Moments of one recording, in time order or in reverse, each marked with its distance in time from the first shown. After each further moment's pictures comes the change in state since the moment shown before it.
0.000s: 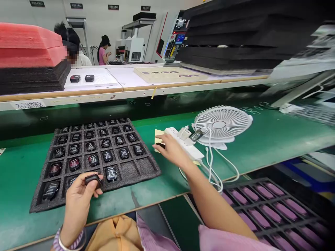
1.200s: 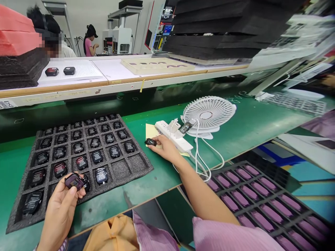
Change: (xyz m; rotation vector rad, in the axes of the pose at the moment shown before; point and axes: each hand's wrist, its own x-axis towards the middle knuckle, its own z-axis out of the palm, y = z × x) left_hand 0.010 -0.005 -0.016 -0.101 0.037 -0.142; right_hand -0.014 0.064 0.016 -0.002 0.042 0.122
